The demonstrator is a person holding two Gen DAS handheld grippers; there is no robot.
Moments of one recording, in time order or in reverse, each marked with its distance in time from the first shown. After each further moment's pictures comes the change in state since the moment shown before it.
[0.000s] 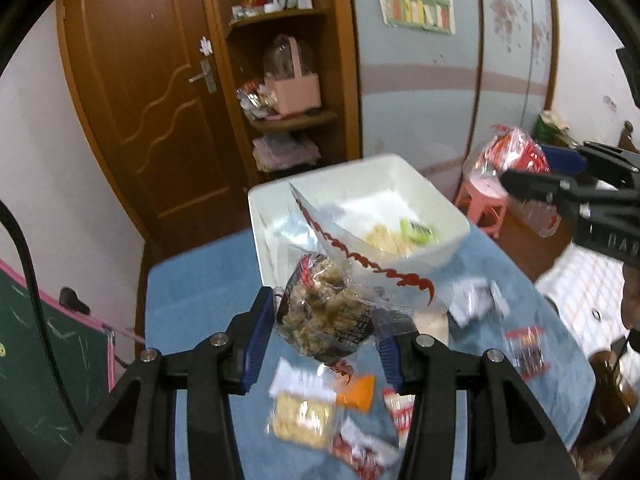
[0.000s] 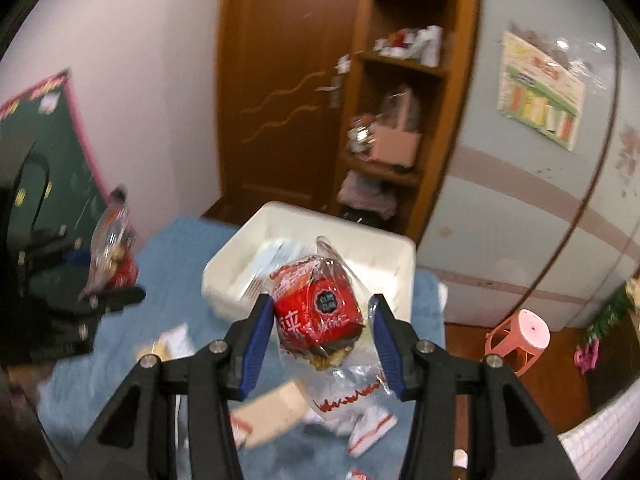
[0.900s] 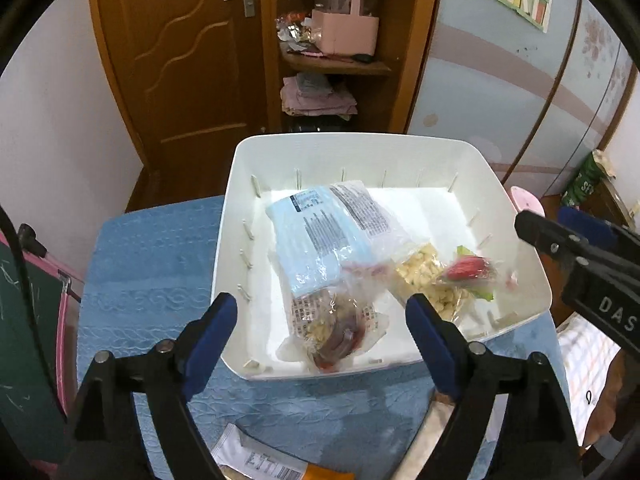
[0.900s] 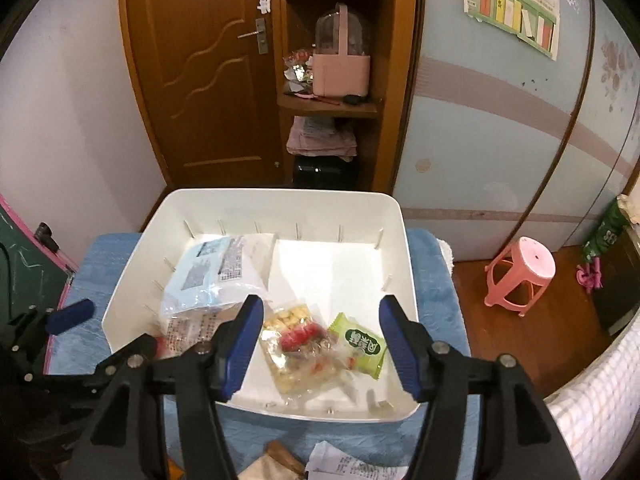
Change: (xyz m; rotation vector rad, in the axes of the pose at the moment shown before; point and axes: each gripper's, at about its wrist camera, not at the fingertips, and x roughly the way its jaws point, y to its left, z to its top) left arm 0.175 0.016 0.036 -0.256 0.188 0.023; right arm 0.167 -0.041 0.008 0.204 0.227 -0.106
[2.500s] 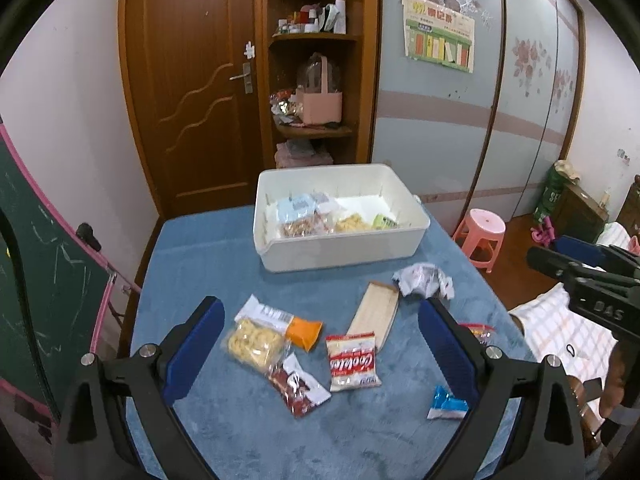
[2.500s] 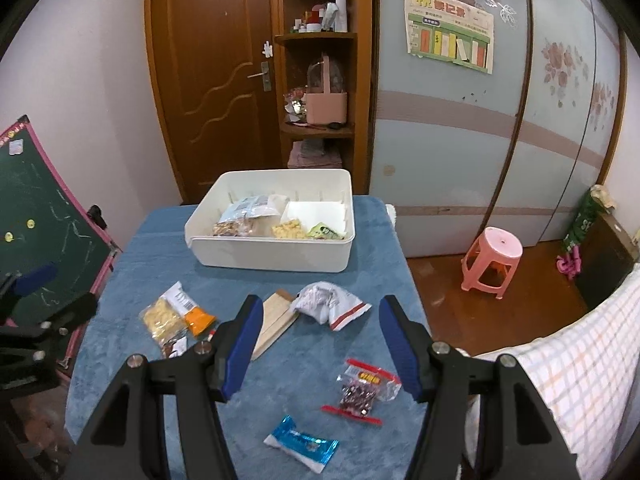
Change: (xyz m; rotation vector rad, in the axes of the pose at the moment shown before) left arm -0.240 -0.028 -0.188 0.065 -0.257 -0.009; right arm -0.230 -0.026 -0.174 0.026 -0.139 0.022
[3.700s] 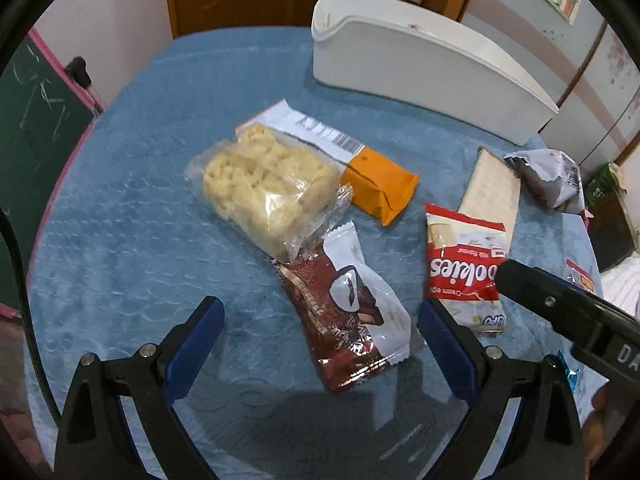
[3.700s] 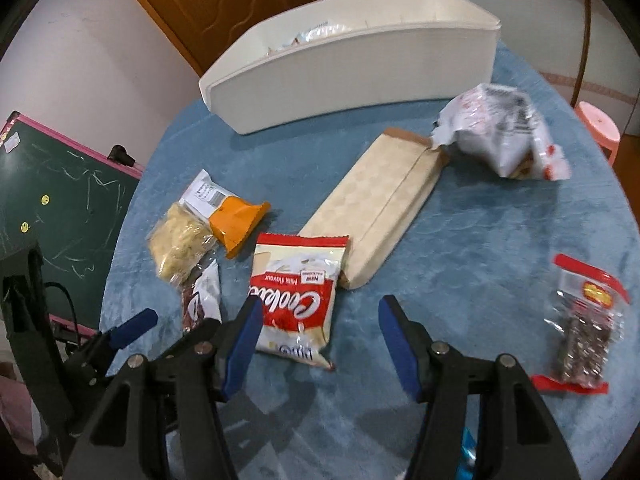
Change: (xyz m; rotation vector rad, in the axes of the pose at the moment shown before) left arm 0.189 0.064 -0.126 -0.258 0.396 0.044; right arm 0.192 0.074 -0.093 0.157 0.401 0.295
